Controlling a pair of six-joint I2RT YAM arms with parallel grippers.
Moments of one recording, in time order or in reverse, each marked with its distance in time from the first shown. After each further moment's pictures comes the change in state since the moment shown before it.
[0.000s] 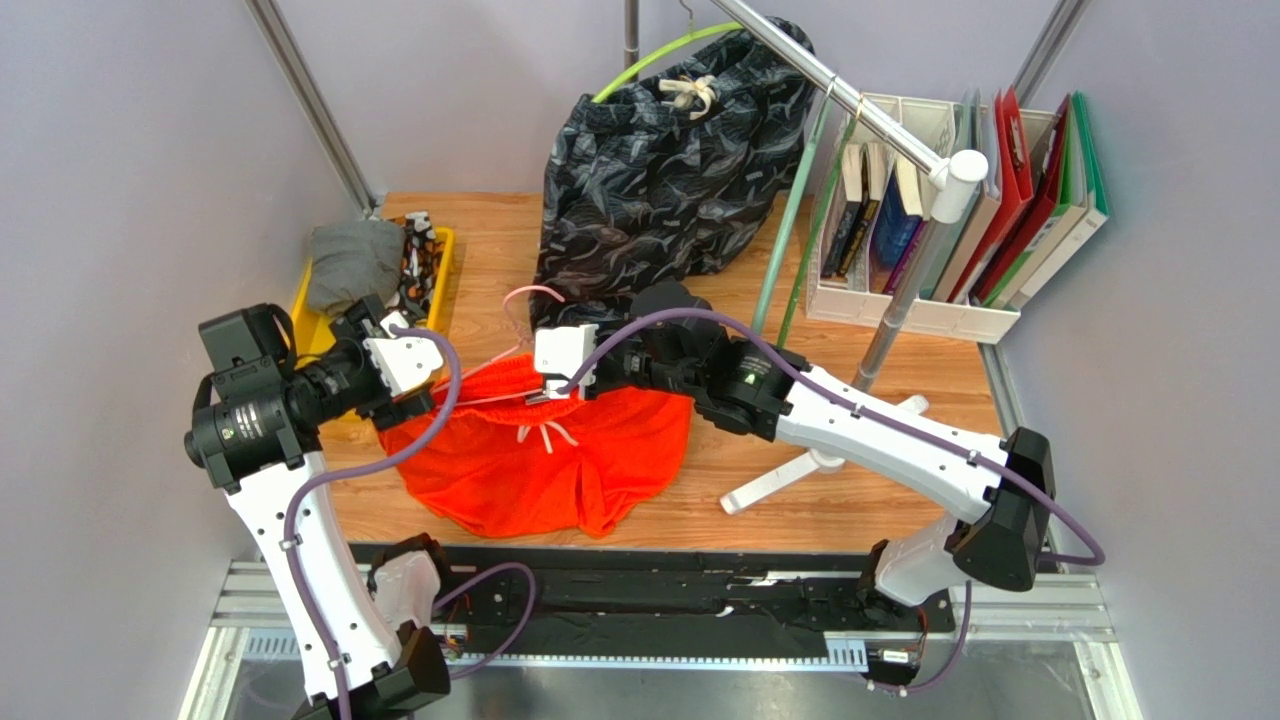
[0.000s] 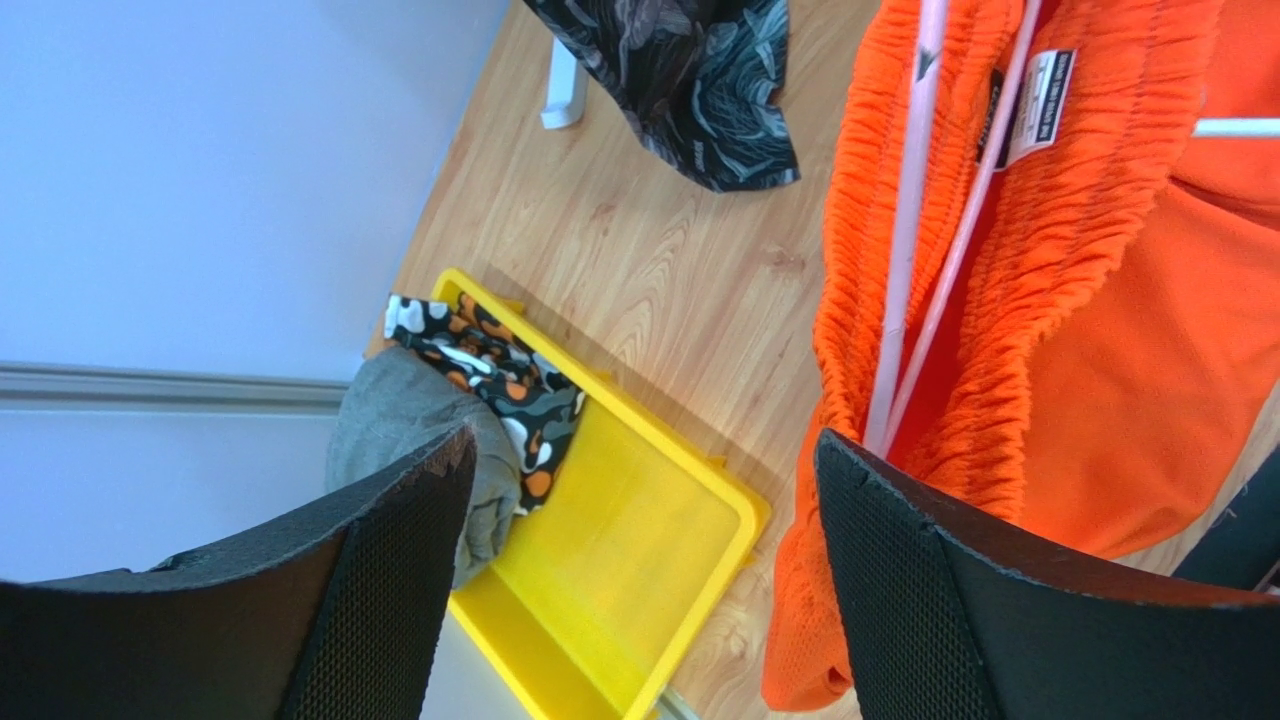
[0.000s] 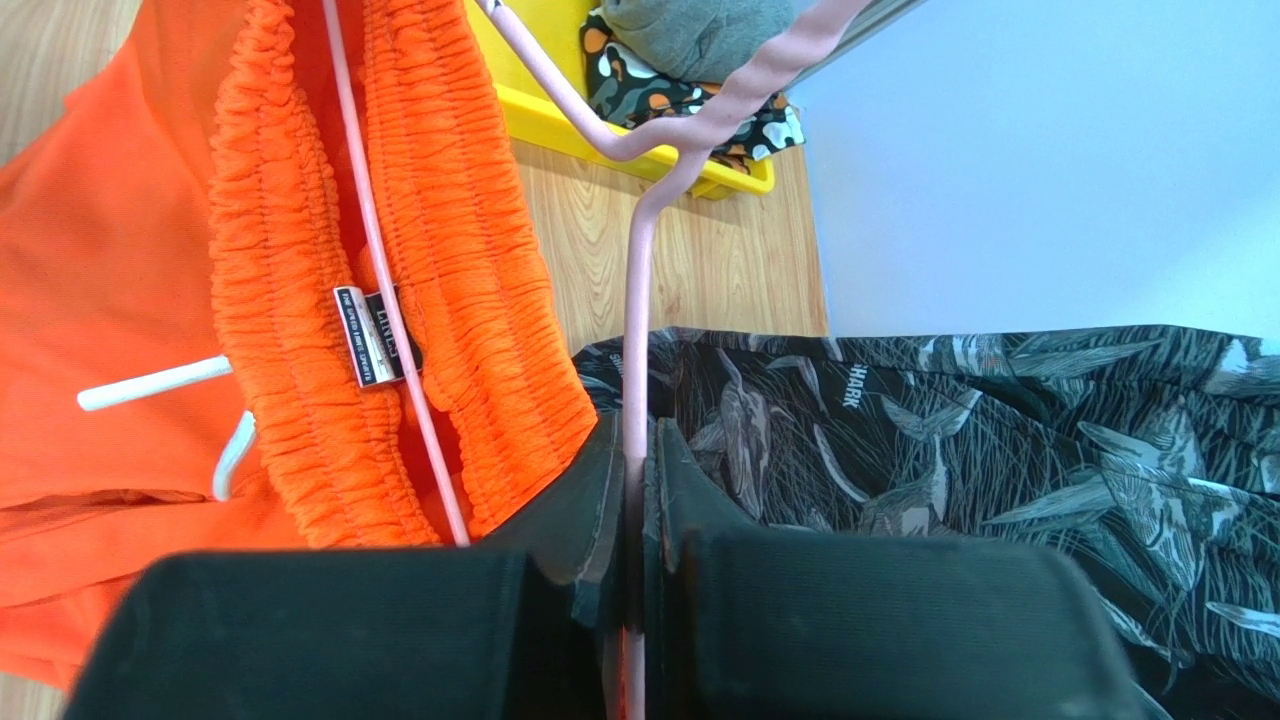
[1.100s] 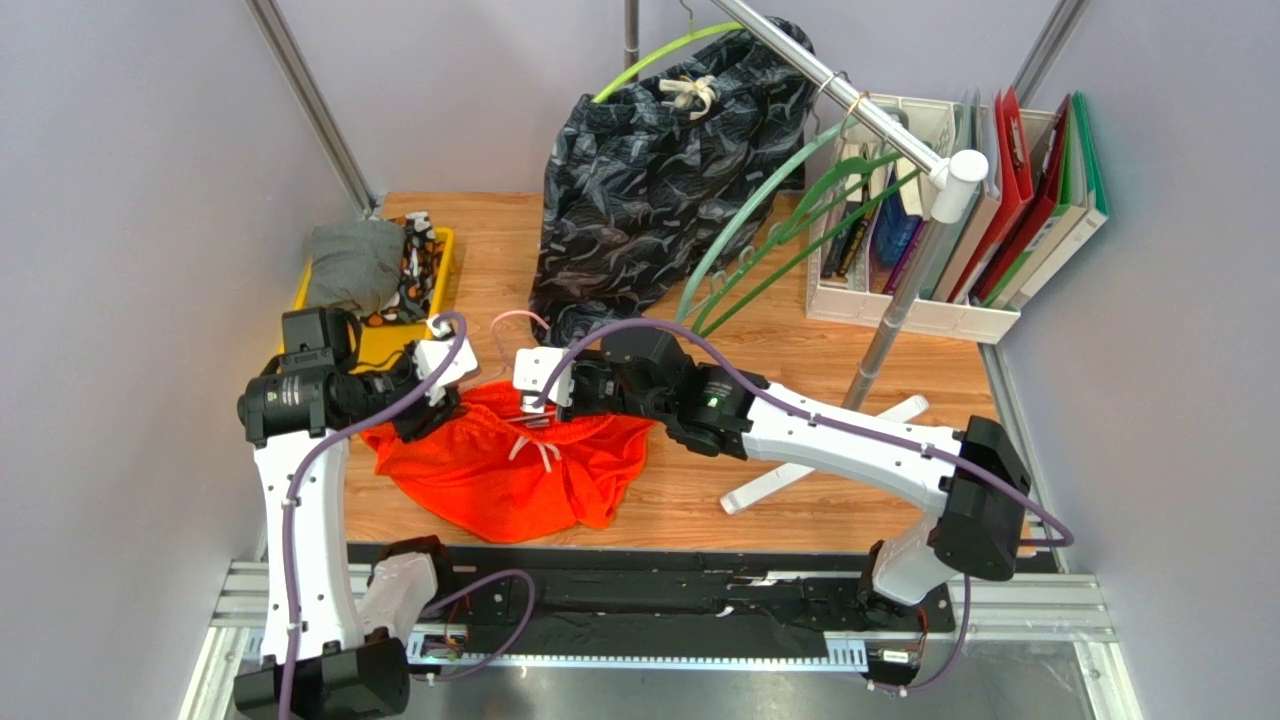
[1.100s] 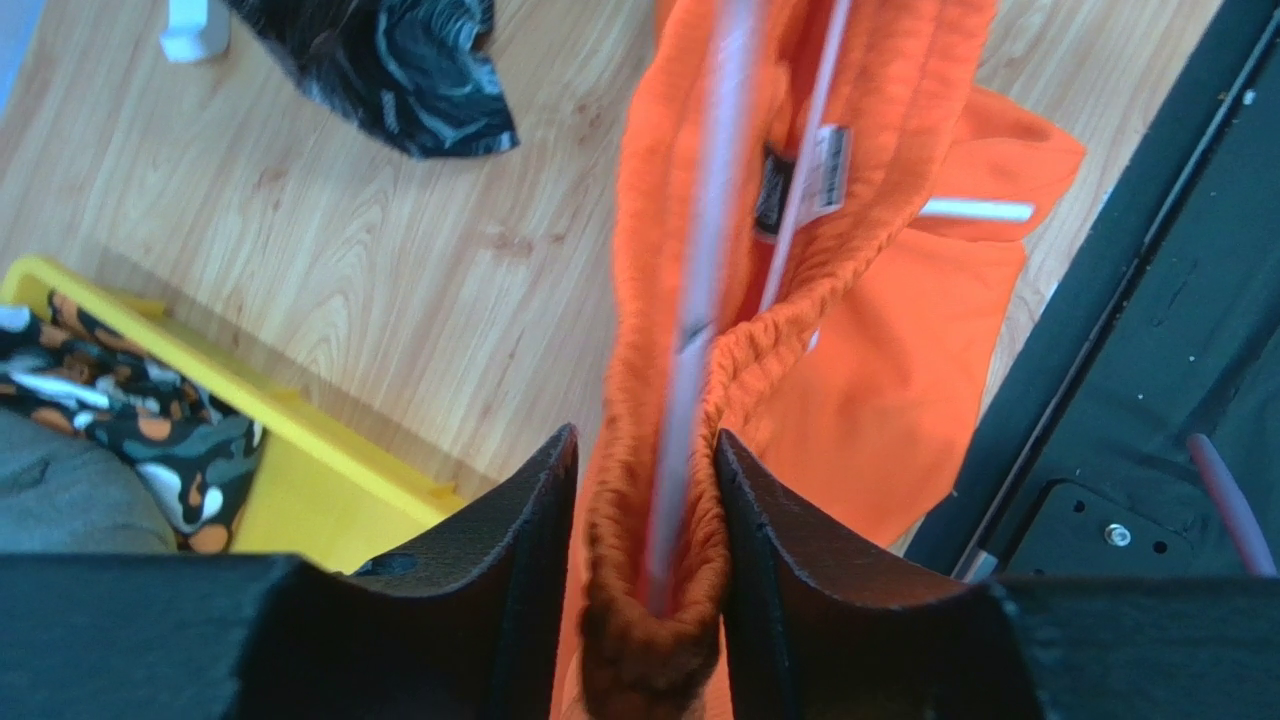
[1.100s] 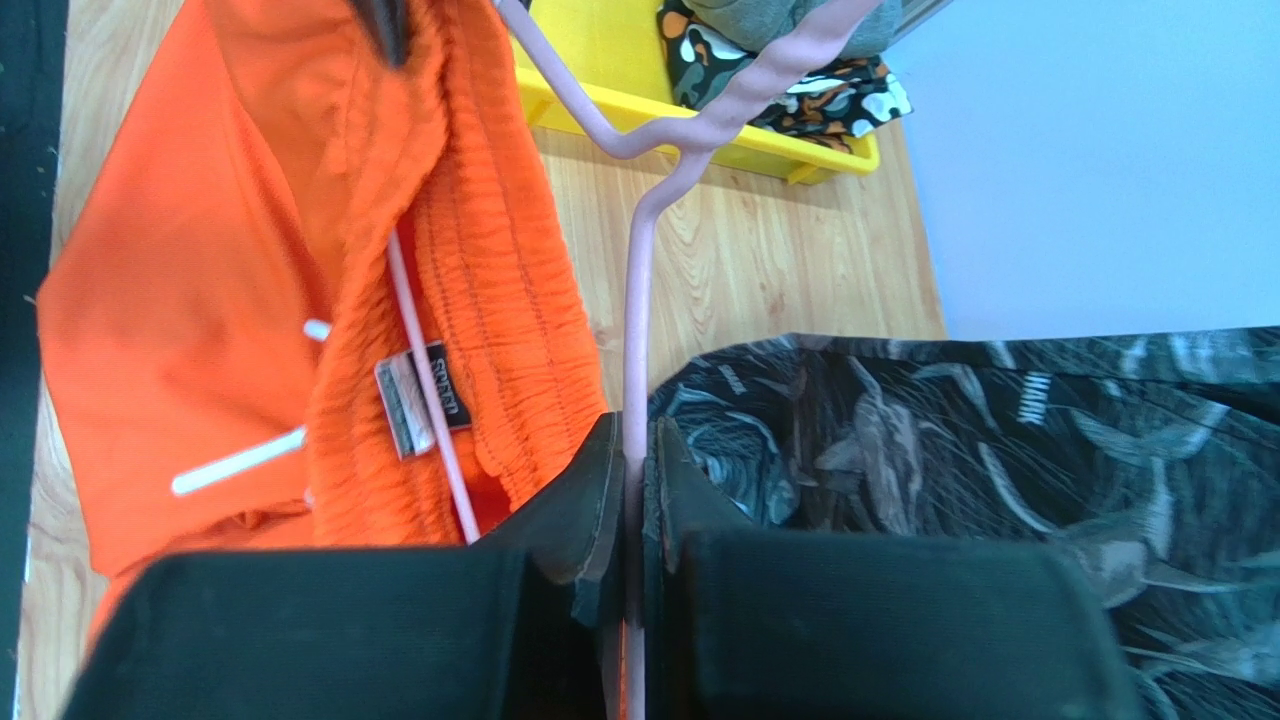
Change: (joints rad) left arm -0.240 0.031 -0.228 0.021 -0.113 -0.202; right arm 0.060 0.083 -0.099 0.156 0.043 0.153
